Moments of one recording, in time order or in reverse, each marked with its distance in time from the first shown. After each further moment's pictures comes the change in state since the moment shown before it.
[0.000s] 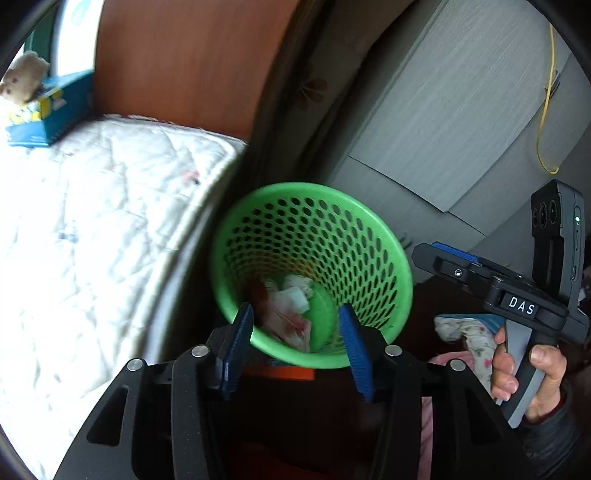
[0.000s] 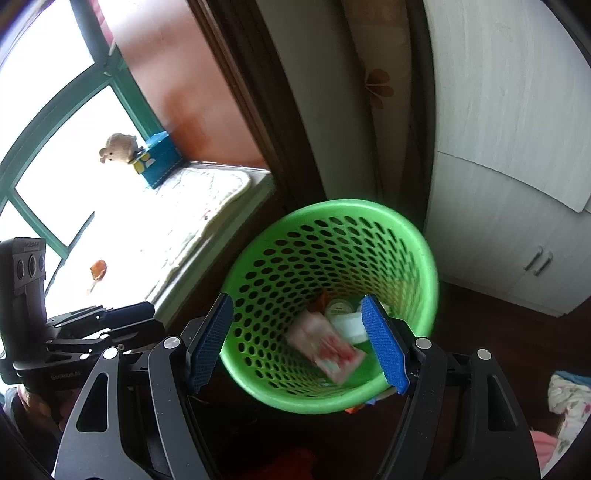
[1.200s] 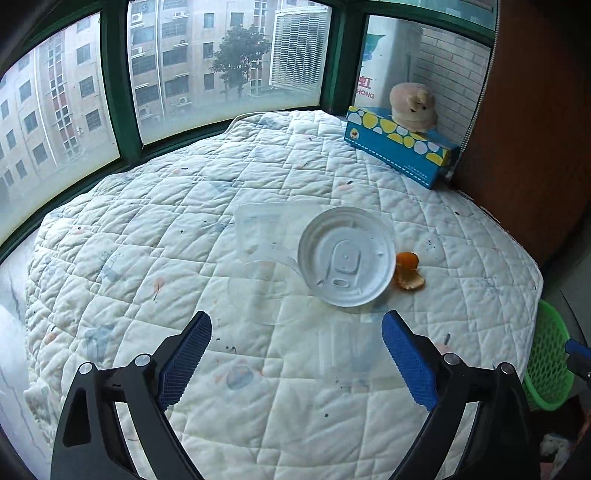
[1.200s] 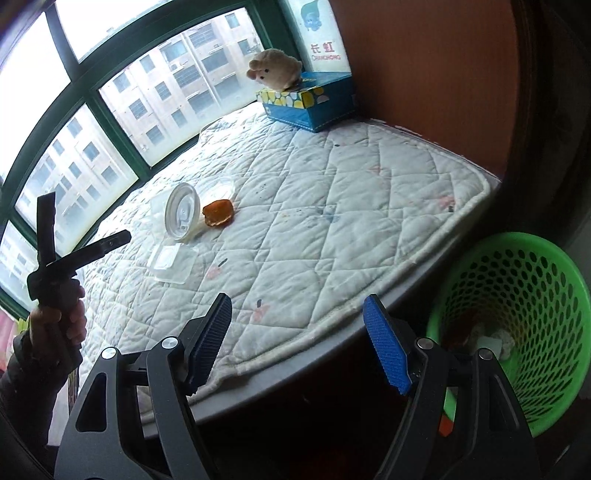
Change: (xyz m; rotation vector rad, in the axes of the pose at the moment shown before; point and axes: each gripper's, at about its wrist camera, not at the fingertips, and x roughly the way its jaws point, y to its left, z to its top) left arm -0.208 0.286 -0.099 -0.459 -0.243 0.659; right arm 0.063 0.216 -0.008 -0.315 0.135 0.264
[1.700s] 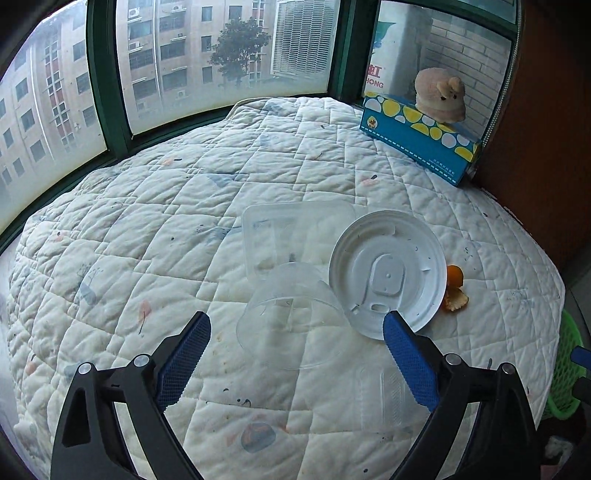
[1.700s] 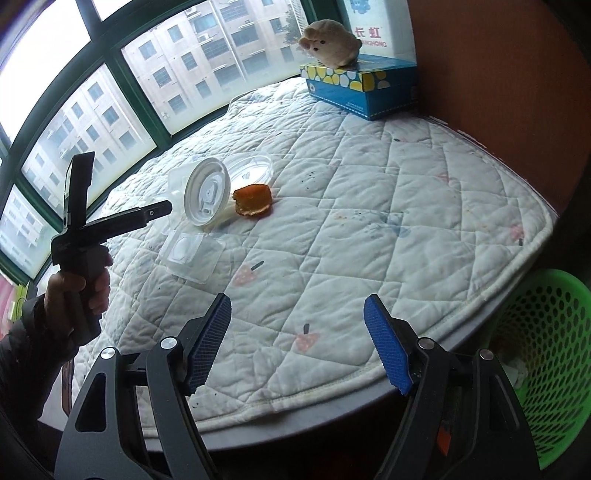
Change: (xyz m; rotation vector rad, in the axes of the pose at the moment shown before) left arm 0.057 0.020 0.018 0.007 0.028 -0.013; right arm 0.051 0.045 0.020 -0.122 0.080 0.046
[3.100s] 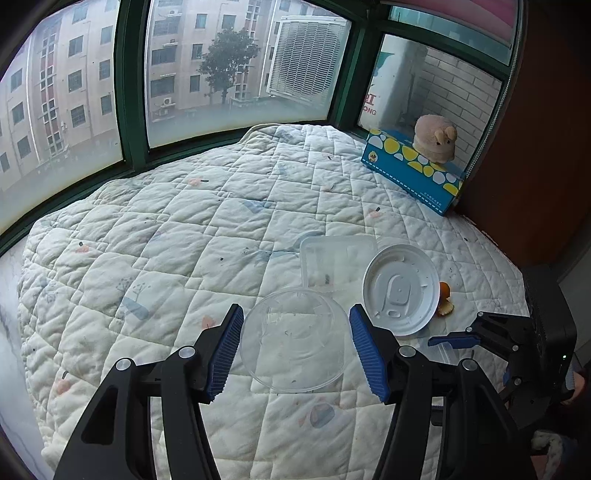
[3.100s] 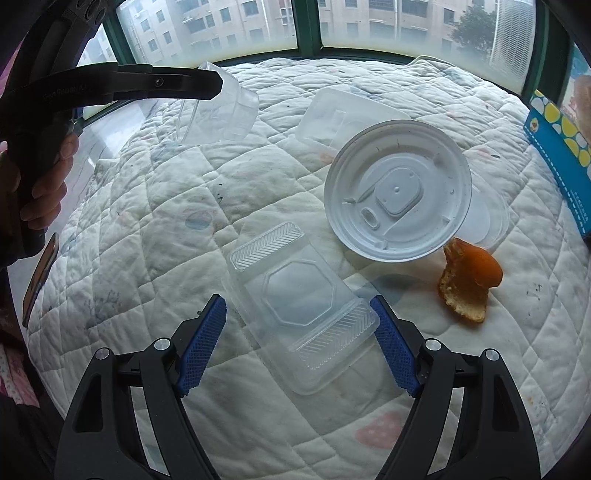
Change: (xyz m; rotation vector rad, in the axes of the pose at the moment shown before) left arm -0.051 0.065 0.006 -0.024 -0.061 -0.098; right arm 0.152 0.135 0.036 -0.599 0.205 0.223
